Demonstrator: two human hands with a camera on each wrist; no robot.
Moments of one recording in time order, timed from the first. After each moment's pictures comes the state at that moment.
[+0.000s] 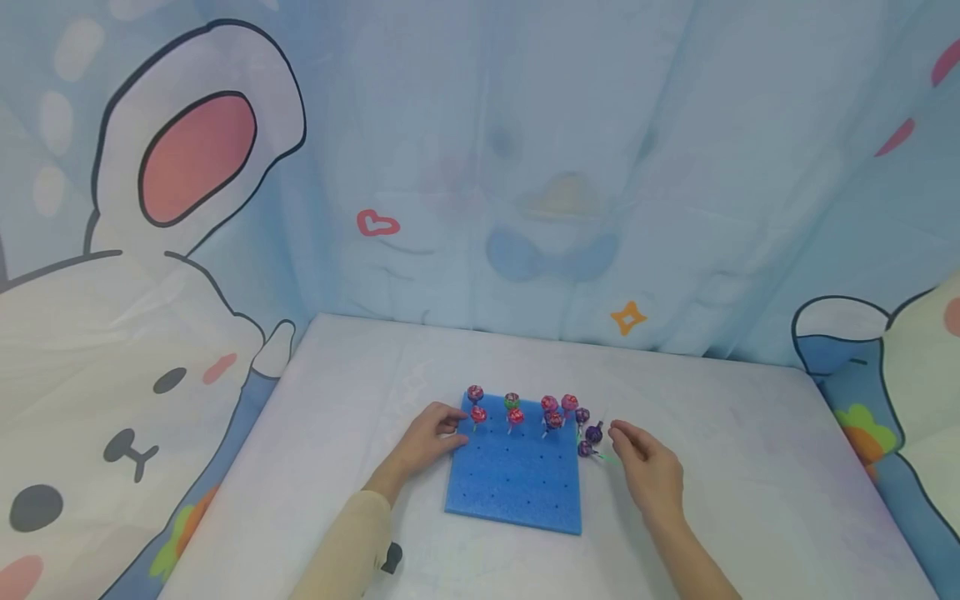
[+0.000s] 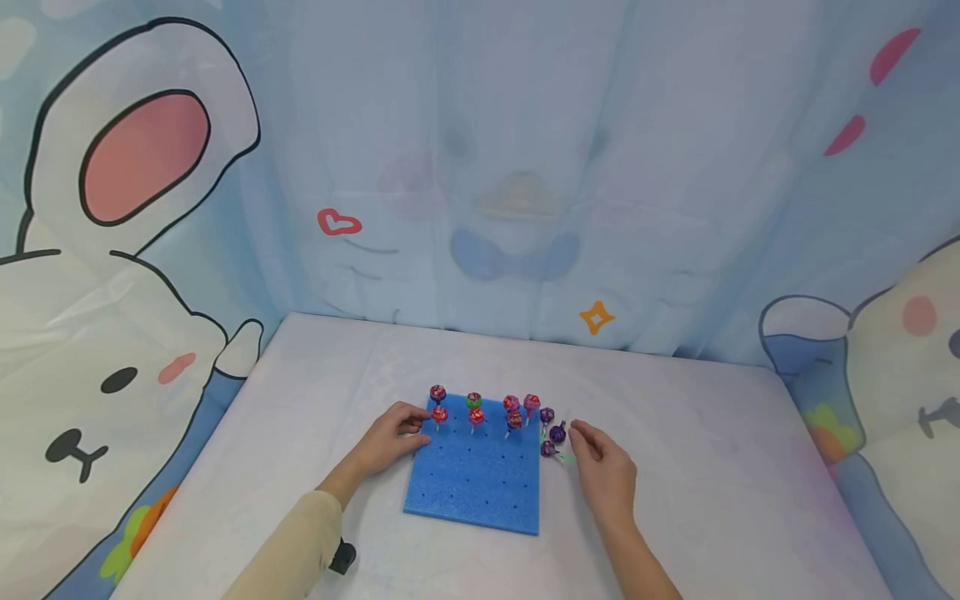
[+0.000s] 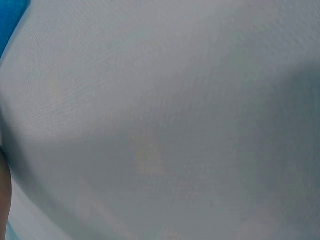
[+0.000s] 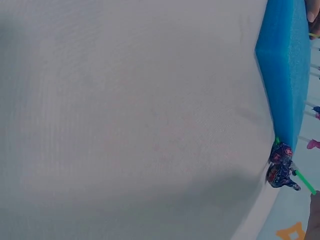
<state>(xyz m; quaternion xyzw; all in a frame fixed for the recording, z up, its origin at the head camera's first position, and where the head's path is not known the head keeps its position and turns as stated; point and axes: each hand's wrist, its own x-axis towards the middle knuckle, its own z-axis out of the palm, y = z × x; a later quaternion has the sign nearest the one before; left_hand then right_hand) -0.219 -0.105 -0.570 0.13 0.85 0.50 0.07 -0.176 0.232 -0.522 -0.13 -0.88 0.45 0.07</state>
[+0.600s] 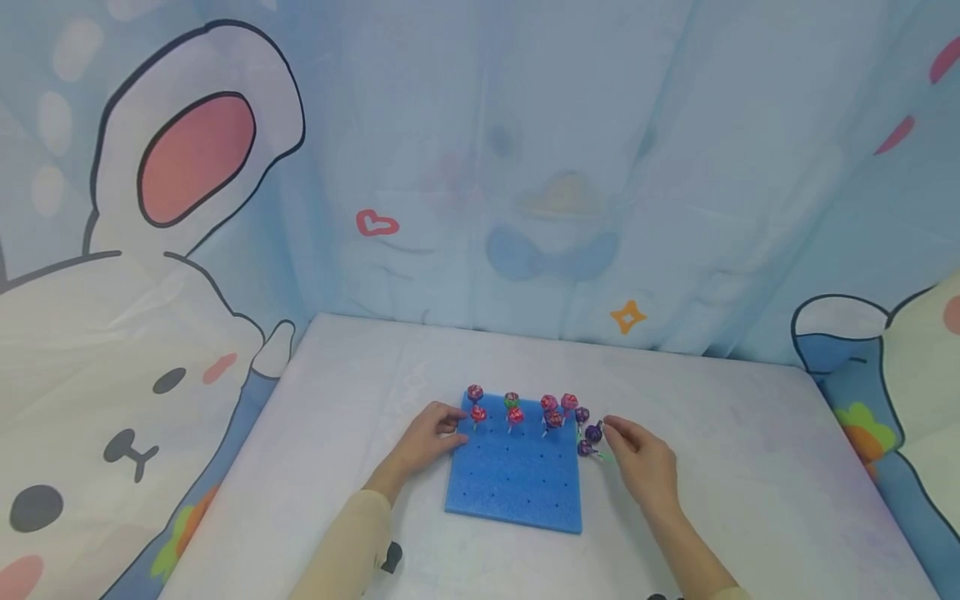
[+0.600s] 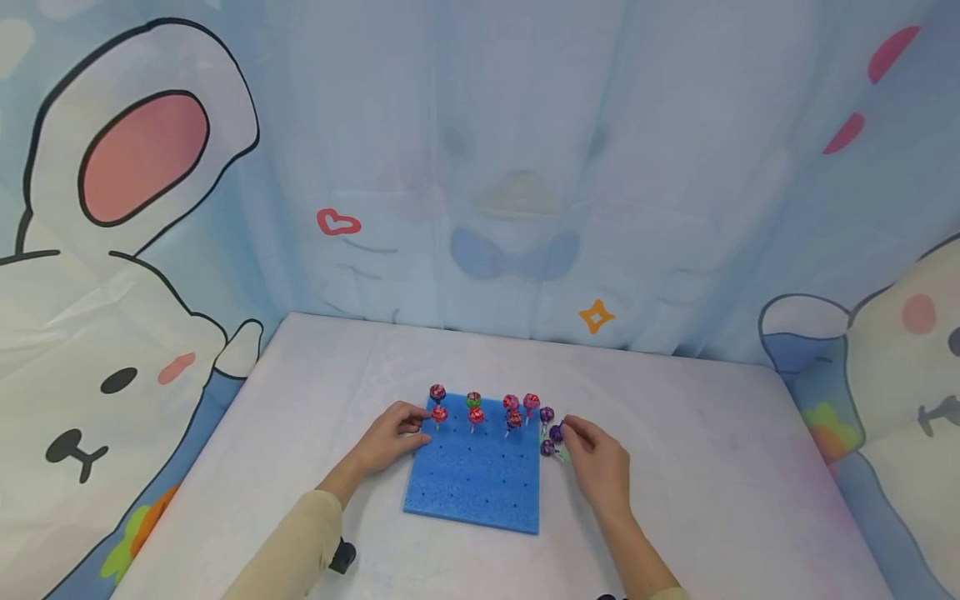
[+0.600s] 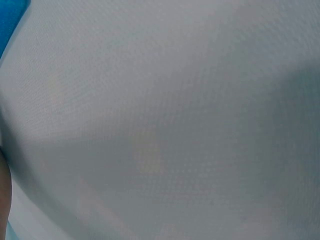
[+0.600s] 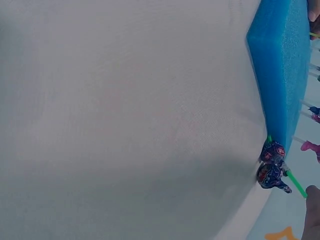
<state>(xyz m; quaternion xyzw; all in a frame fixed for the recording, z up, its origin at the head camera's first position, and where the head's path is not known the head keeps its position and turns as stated) -0.220 -0.105 -0.573 0.13 0.85 0.50 0.07 -0.182 0.230 -0.515 -0.09 -0.90 0.42 0.06</state>
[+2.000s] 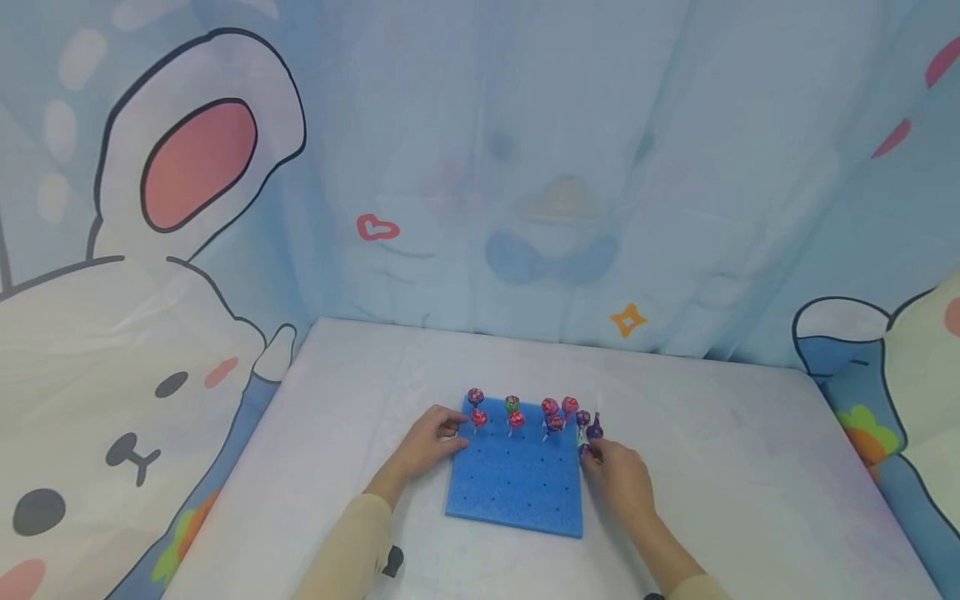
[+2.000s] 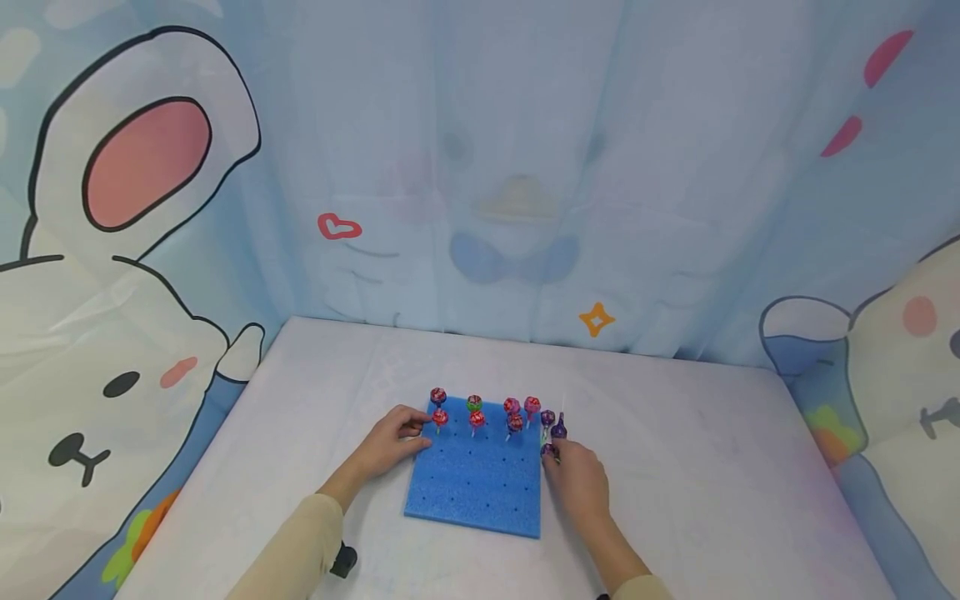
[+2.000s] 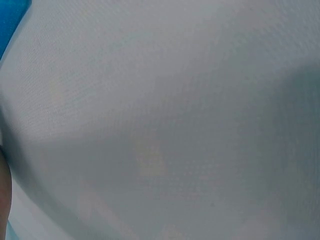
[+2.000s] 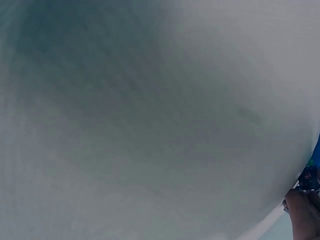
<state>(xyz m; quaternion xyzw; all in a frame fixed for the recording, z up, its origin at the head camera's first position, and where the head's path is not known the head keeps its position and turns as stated) -0.219 -0.105 -0.574 0.16 0.85 0.49 0.04 -0.190 0.214 -0.551 0.03 -0.97 0.23 0.04</state>
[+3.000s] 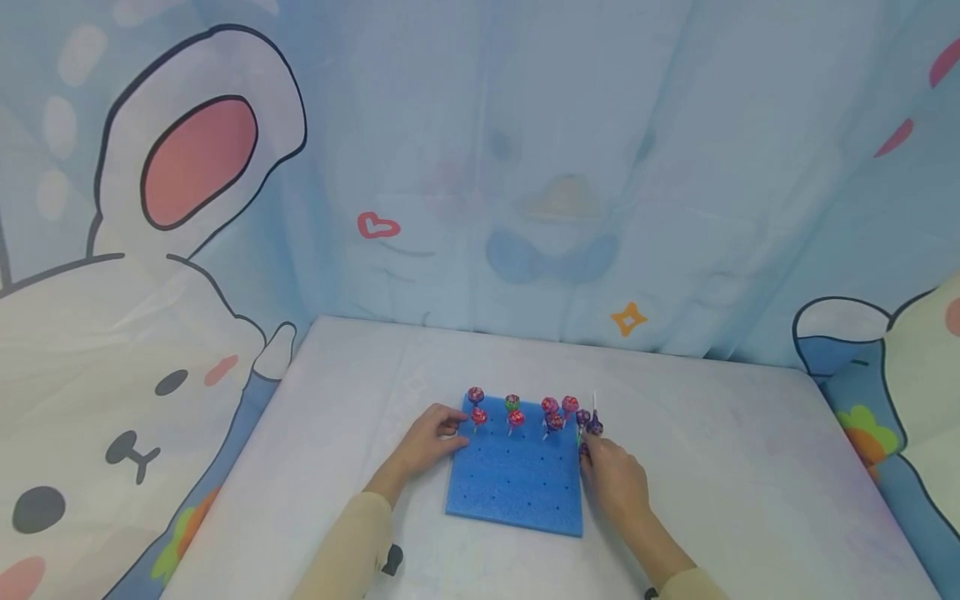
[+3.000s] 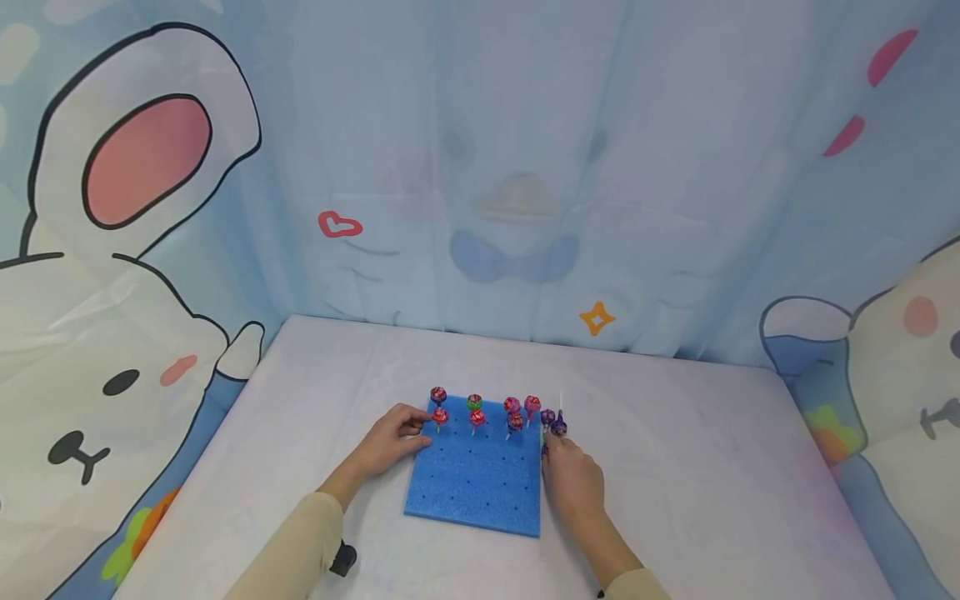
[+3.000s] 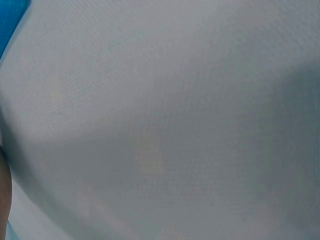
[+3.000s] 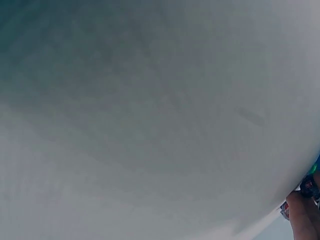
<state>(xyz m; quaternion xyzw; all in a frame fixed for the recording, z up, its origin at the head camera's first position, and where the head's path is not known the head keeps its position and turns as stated) -0.220 -0.105 -0.572 0.13 0.85 0.50 0.07 -0.189 0.210 -0.557 0.10 -0.98 0.13 0.12</state>
